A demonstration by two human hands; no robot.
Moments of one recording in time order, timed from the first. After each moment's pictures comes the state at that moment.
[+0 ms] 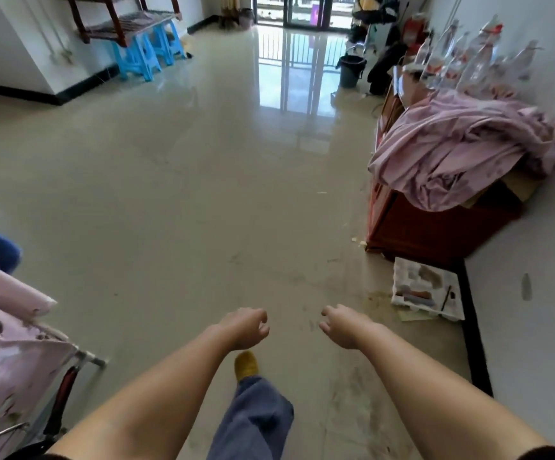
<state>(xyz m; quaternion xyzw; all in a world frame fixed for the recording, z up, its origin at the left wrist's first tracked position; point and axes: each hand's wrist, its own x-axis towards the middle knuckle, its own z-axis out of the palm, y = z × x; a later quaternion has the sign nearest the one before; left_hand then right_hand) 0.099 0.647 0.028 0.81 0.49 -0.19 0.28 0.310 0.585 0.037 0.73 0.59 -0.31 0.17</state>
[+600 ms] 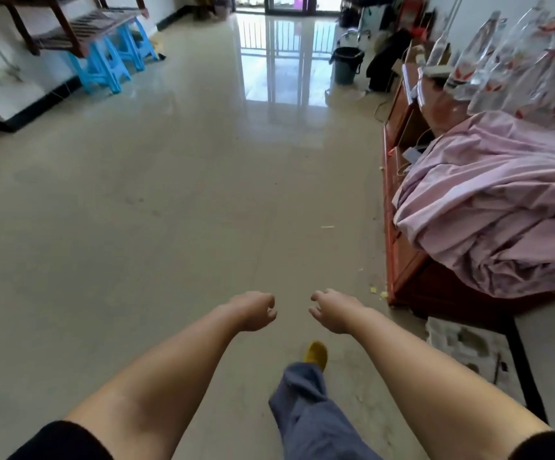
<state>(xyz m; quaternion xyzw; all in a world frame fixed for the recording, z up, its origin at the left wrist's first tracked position) 0.240 1.092 0.031 0.84 0.43 -0.23 0.24 0.416 1.017 0.042 0.73 0.59 -0.31 0.13</state>
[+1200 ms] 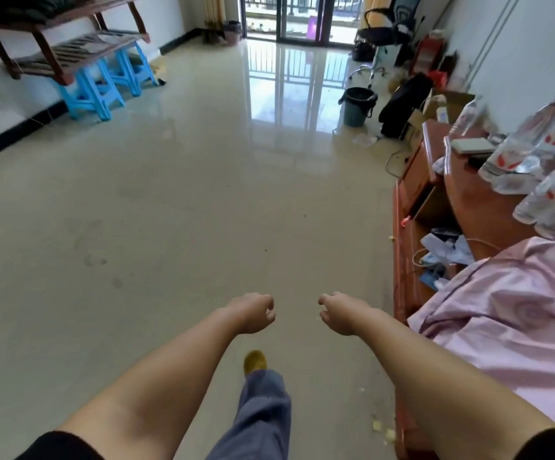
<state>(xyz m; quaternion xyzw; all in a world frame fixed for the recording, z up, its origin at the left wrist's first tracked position) 0.476 1.516 0.040 0.83 0.46 -0.18 0.25 0.672 1.450 0.049 0.72 0.61 -0.27 0.17</state>
